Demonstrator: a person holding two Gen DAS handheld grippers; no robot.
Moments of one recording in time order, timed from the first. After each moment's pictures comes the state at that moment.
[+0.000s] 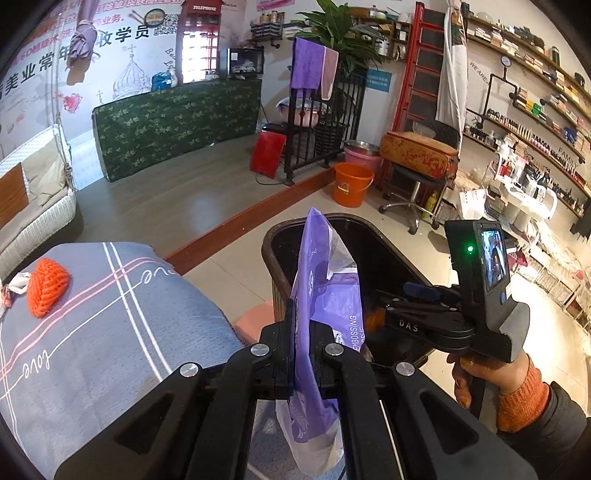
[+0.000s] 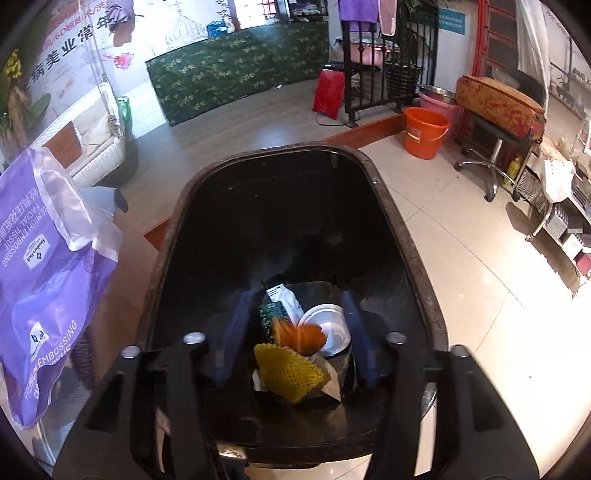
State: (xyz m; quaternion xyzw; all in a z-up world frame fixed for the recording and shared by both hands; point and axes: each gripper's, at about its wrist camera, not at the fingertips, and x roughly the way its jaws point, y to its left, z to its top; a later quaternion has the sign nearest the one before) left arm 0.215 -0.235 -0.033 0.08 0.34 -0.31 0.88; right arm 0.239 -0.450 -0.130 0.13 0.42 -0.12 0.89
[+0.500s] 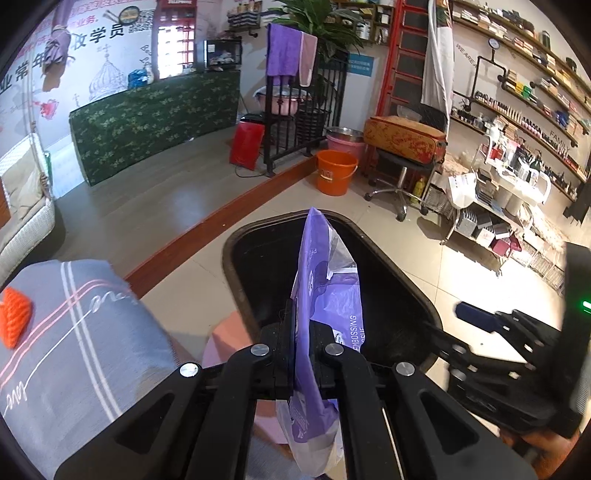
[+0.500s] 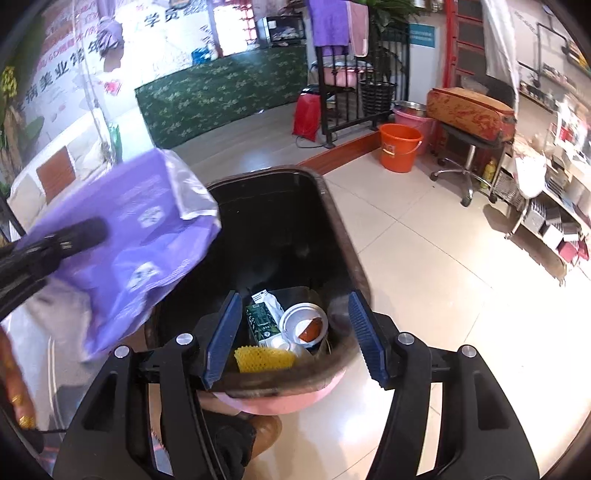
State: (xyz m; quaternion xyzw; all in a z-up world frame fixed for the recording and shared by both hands) left arm 0.231 -0.289 -0.044 0.11 0.36 -0.34 0.86; right arm 0.158 -0.456 -0.097 0.14 0.37 -0.16 0.90
